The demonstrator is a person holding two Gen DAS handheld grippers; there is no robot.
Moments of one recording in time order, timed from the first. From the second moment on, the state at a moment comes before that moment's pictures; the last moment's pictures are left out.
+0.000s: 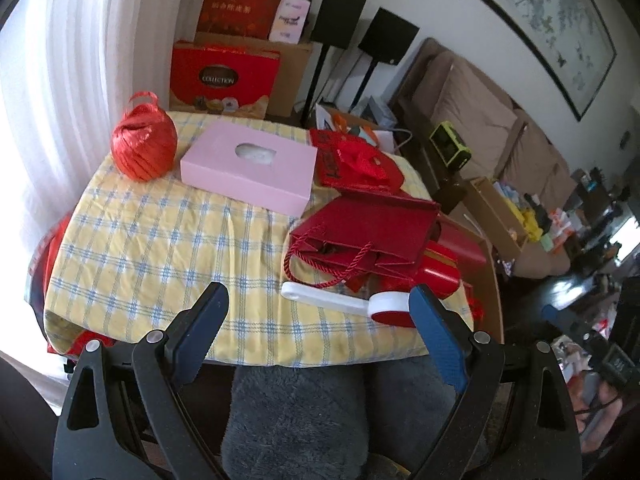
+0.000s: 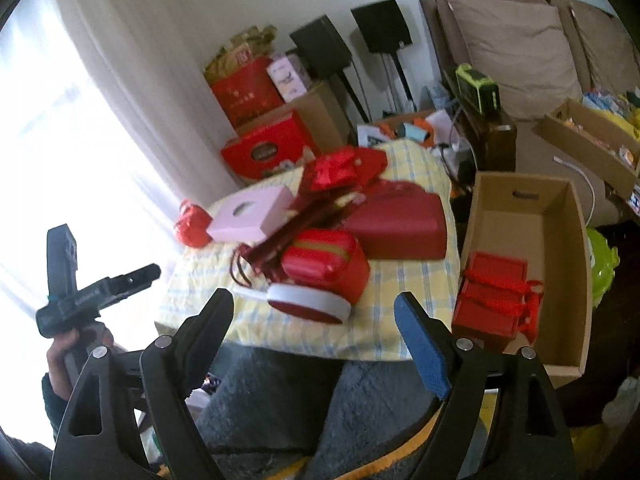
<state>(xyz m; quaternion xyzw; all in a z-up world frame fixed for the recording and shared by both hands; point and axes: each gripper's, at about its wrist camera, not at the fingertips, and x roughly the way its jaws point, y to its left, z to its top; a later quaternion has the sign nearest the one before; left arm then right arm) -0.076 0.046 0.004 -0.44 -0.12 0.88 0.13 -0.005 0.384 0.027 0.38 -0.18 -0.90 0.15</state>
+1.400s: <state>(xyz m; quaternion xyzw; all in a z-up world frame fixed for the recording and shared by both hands) -0.133 0.067 -0.102 -0.53 -0.08 0.84 0.11 -0.059 0.385 -0.067 0.44 -0.21 -0.85 0.18</state>
